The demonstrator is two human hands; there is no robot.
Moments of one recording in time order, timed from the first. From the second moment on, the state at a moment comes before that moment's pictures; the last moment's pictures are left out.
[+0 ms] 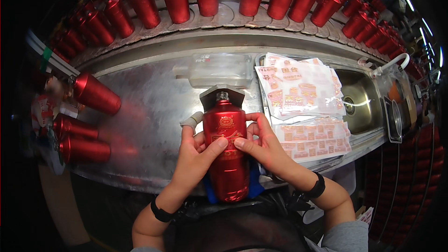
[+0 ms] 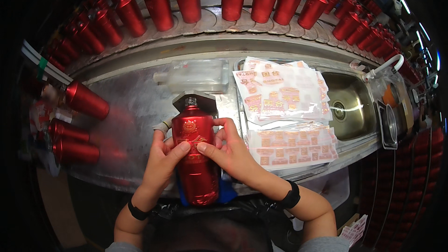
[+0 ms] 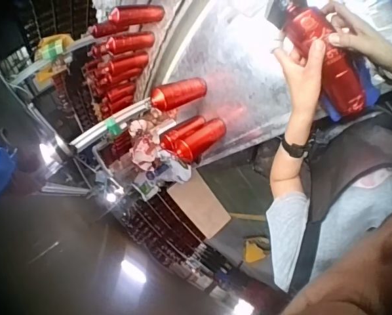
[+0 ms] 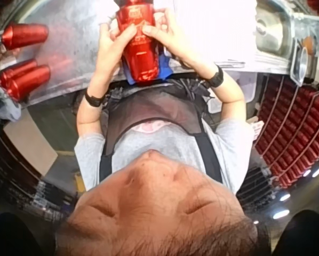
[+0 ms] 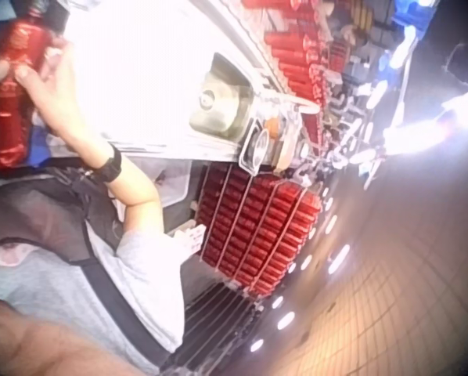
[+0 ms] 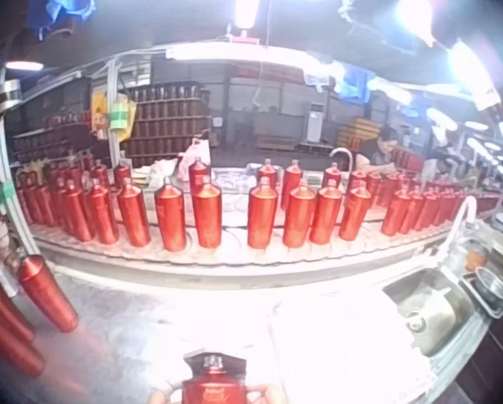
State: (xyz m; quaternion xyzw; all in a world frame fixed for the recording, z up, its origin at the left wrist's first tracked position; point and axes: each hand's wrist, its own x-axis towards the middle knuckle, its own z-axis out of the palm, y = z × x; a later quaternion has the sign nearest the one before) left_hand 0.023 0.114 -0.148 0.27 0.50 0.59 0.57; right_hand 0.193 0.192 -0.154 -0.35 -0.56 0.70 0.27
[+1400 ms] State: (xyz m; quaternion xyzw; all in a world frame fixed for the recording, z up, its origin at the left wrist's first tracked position) left_hand 0.053 0.144 -0.146 0.30 0.52 0.60 0.53; right_hand 0.213 0.212 -0.178 -0.35 -0.61 0.65 0.31
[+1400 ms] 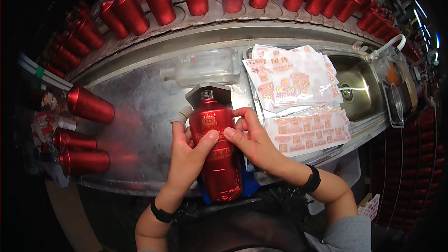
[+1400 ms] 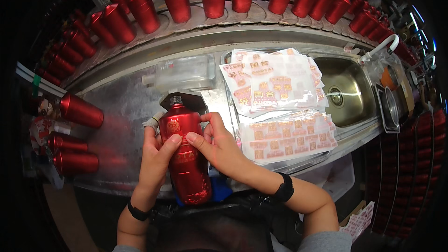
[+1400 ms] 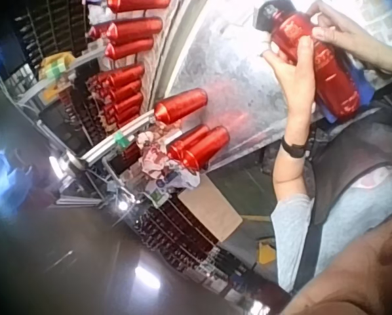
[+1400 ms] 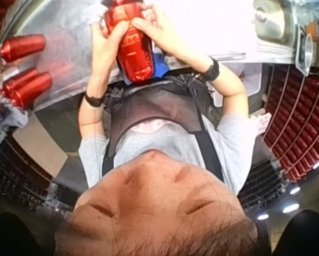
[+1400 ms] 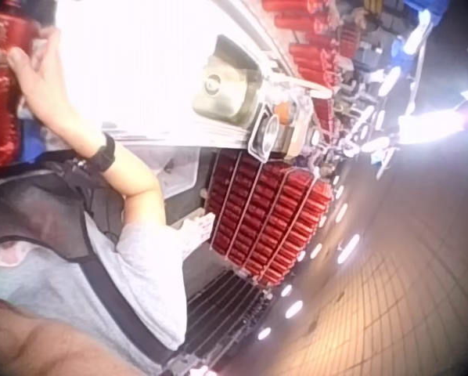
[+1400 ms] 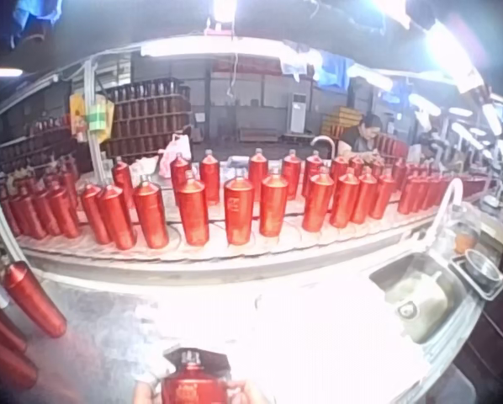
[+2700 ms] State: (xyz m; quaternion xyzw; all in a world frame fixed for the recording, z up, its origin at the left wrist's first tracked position) left_hand -0.007 0.068 -0.162 0.27 0.44 0.59 0.61; right_hand 0.178 0.158 -0.175 -0.38 -0.51 0.74 0.22
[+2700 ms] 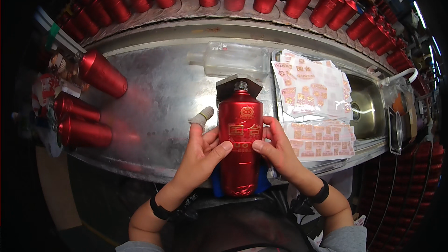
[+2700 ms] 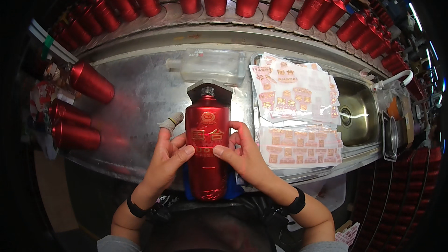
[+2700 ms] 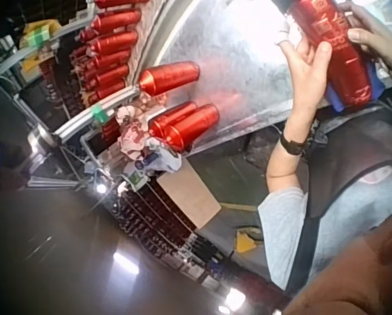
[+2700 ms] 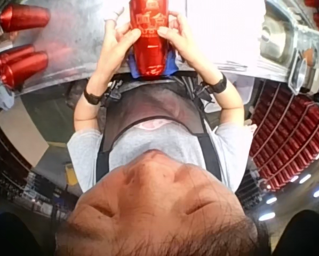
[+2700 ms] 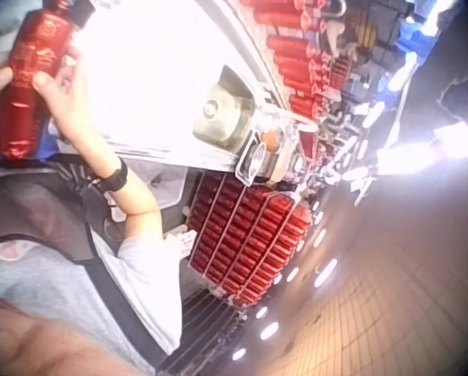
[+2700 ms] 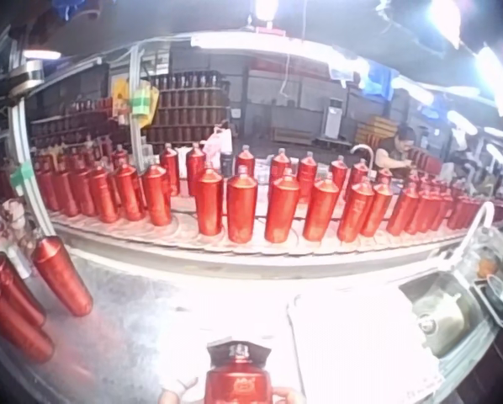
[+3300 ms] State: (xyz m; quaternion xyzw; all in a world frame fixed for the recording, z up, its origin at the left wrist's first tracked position) left_hand -0.006 0.074 -0.160 0.29 0.46 0.59 0.60; right_hand 0.182 0.163 -0.167 -0.38 -0.54 0.72 0.22
